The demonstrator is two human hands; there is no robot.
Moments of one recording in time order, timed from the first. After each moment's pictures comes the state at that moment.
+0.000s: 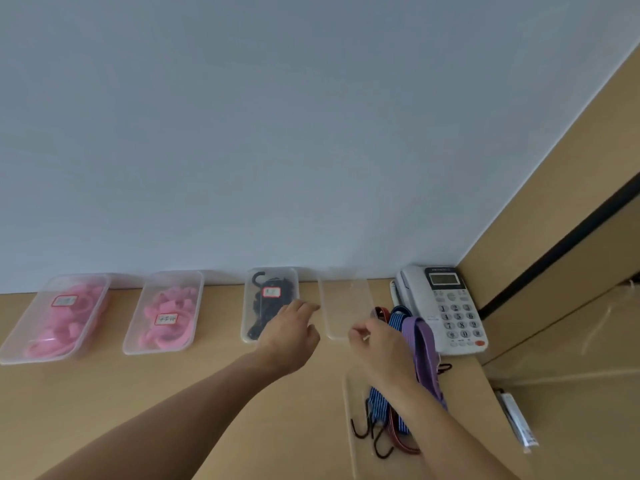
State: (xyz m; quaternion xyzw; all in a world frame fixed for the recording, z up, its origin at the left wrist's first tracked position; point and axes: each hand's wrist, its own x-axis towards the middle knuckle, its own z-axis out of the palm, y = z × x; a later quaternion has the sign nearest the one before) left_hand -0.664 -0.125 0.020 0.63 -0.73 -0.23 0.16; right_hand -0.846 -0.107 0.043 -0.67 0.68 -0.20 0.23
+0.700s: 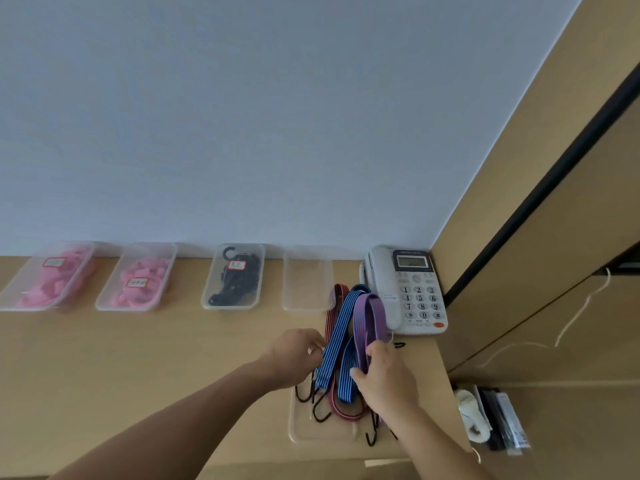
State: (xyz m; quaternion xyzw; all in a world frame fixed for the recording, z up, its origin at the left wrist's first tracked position) left_hand -0.778 -0.067 0.015 0.63 -0.68 -0.36 0.09; right_hand -0.973 -0.058 -0.017 -0.69 0.70 -0.07 0.18
